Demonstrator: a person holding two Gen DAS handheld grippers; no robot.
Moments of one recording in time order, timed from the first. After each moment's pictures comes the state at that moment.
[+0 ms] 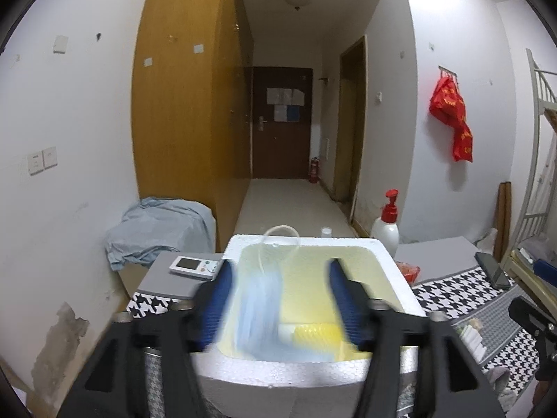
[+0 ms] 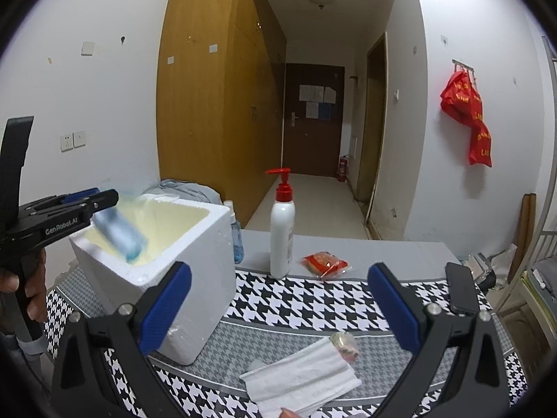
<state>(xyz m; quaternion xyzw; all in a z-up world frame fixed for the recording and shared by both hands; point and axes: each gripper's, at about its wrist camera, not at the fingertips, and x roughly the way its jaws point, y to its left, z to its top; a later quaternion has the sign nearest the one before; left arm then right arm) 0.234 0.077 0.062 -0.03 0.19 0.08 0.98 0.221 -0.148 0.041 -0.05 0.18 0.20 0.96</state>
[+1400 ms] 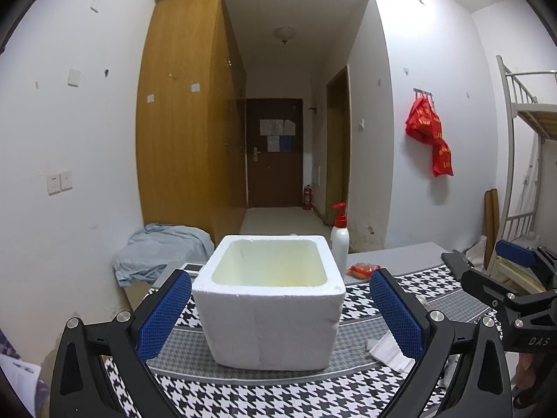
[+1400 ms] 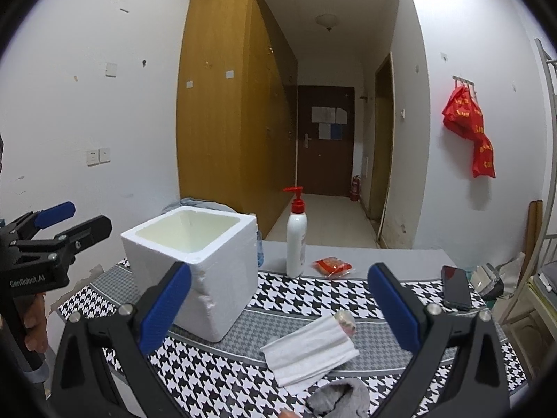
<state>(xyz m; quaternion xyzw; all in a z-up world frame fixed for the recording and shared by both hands) 0.114 0.020 0.078 -0.01 0.12 0.08 0.99 0.146 -0.180 0.052 -0.04 0.13 0.23 0.96</state>
